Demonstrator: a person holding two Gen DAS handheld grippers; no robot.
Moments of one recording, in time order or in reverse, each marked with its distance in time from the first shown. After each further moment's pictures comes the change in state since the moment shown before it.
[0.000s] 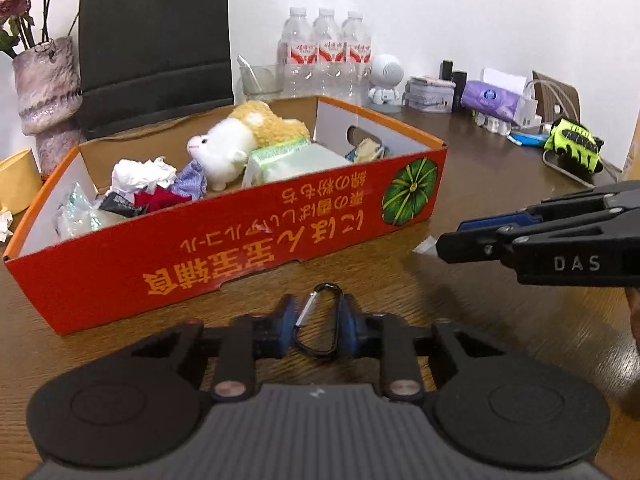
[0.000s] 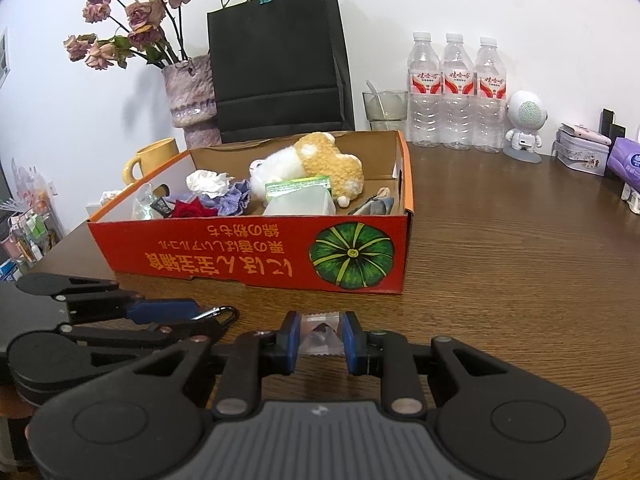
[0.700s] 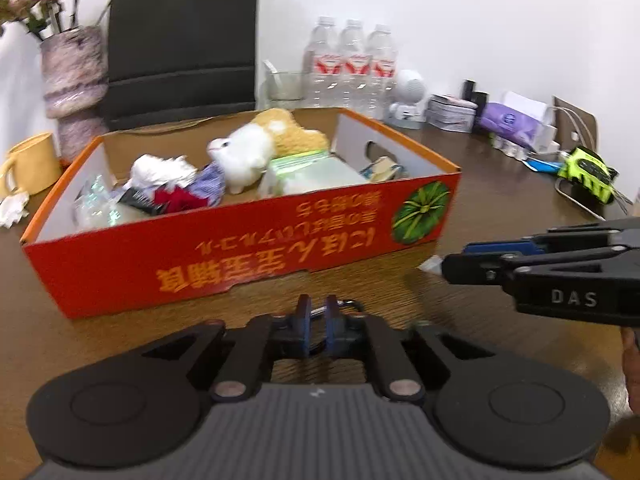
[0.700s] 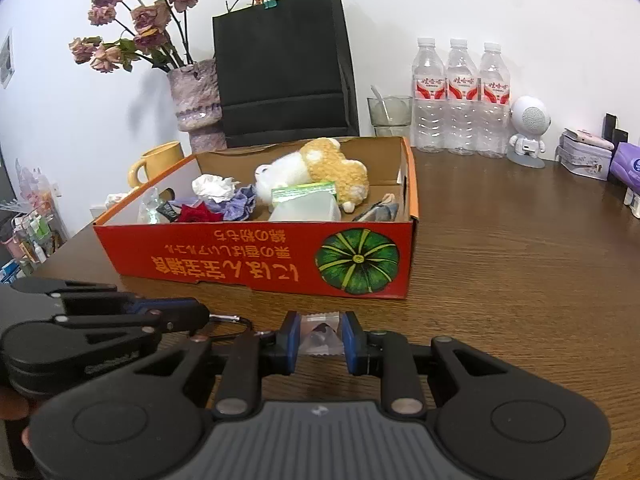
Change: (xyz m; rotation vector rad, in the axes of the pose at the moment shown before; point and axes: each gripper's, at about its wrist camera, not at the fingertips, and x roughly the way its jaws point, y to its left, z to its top) left arm -0.006 -0.001 0.005 -0.074 -0.015 0.031; right arm -0.002 0.001 0.001 -0.002 -0.008 0.003
